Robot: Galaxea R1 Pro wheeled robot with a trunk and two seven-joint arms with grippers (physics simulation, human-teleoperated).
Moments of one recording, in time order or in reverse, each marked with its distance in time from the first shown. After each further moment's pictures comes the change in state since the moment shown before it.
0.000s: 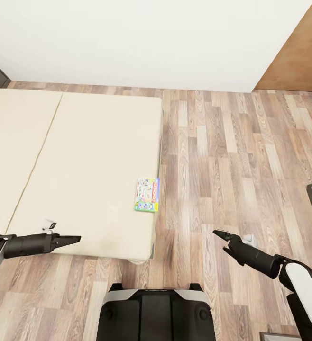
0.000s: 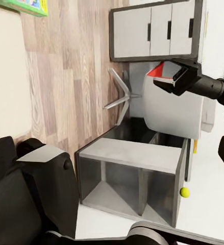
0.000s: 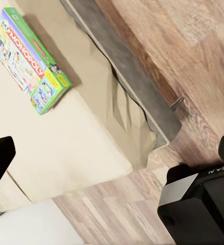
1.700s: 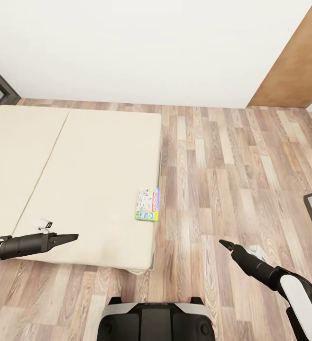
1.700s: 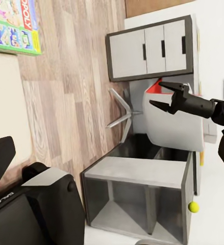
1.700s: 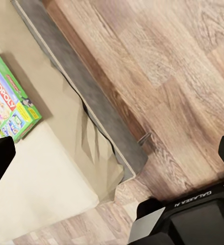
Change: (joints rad) left arm 0.011 -0.012 0.060 -0.004 -0.006 -0.008 0.000; right arm 0.056 0.018 -0.005 0.052 0.207 -0.161 0.052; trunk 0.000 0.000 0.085
